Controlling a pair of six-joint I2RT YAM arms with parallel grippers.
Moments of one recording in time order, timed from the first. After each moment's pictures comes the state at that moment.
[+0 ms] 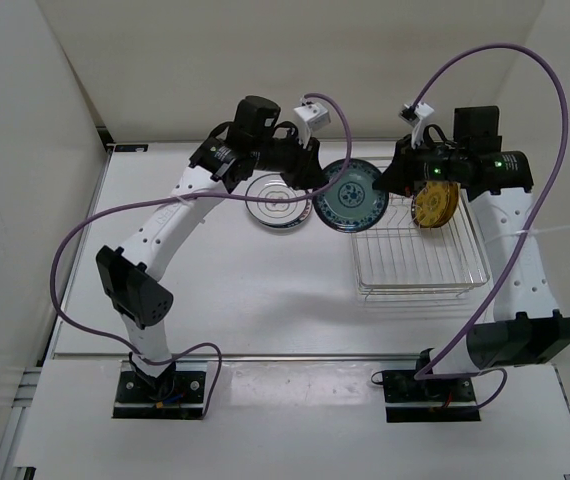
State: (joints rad) left arm -0.62 1.82 2.01 -0.67 0.62 0.03; right arm 0.12 1.43 1.74 -1.03 -0.80 -0.24
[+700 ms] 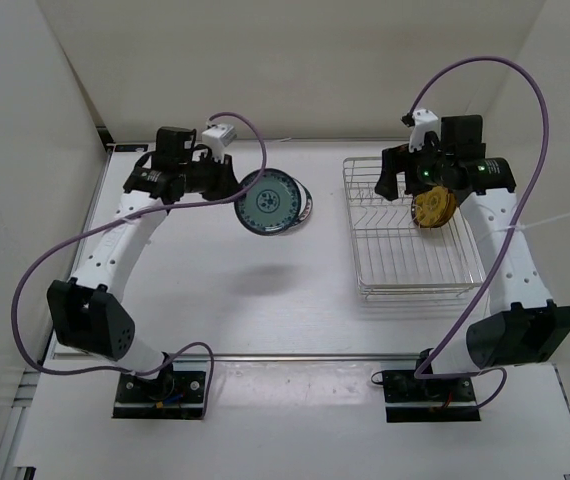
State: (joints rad) left arm -0.28 1.53 1.51 -0.62 0.55 0.01; right arm 0.13 1.43 1.61 -0.89 -0.41 -0.16
